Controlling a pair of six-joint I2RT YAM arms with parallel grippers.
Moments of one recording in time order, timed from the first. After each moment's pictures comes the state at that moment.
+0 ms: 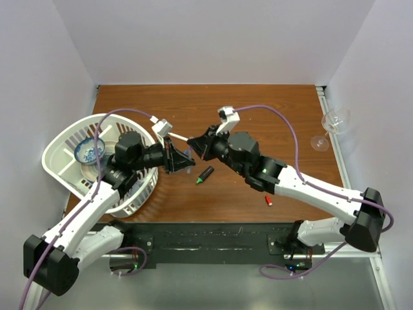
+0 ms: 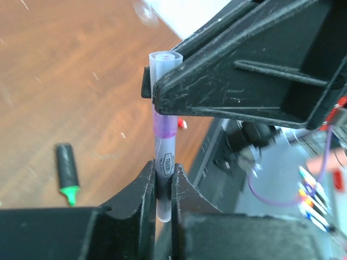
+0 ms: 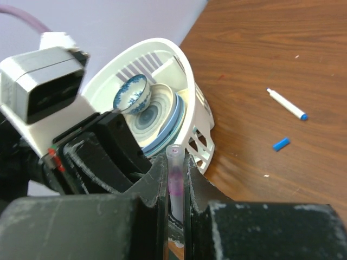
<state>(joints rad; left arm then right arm) -0.42 0.96 0.72 0.00 0.76 -0.45 1.02 1.27 1.06 0.09 0.23 0.63</state>
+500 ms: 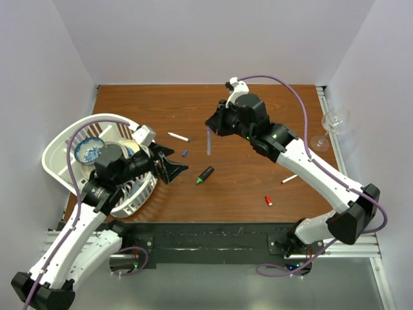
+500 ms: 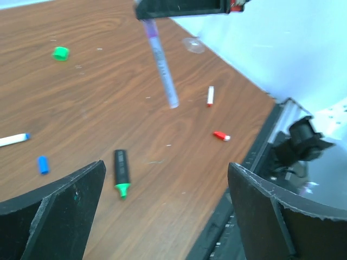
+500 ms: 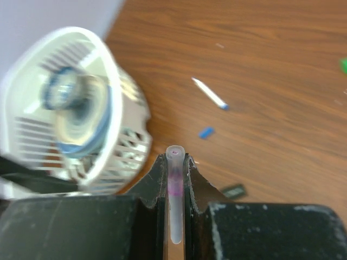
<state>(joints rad) -0.41 0.69 0.72 -0.16 0.57 -0.30 0.75 1.41 1.43 -0.38 0.08 0.49</state>
